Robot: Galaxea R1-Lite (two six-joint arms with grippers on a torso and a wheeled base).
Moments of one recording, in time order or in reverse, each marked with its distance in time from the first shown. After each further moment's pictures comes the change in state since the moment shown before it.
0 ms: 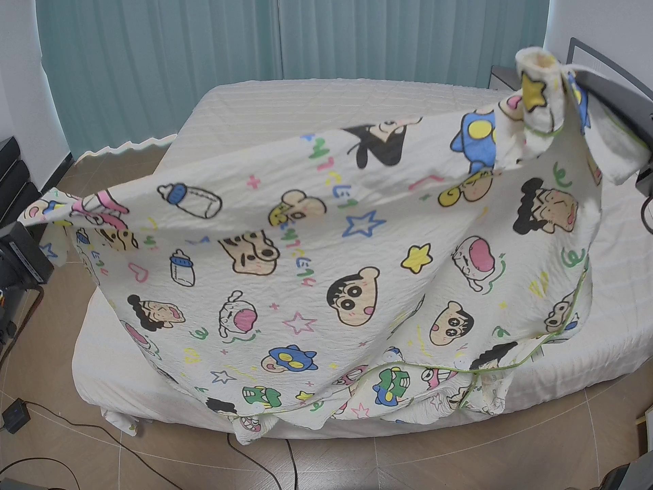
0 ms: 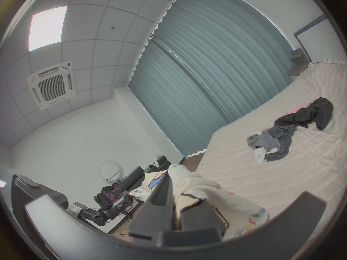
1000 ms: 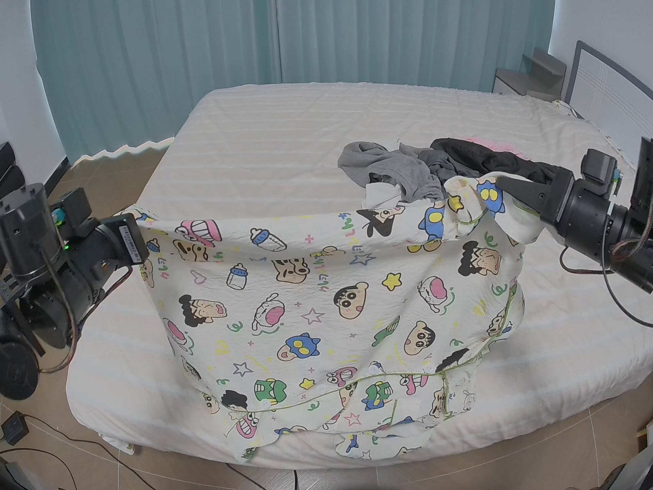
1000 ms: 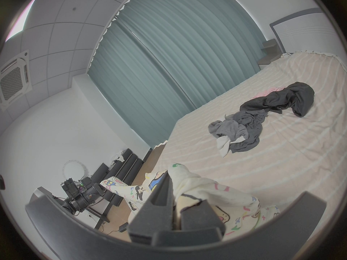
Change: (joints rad) left arm 0.047 0.441 -0.134 -0.056 0.014 -0.017; right arm -0.236 0.304 0.152 -0.189 0.014 0.020
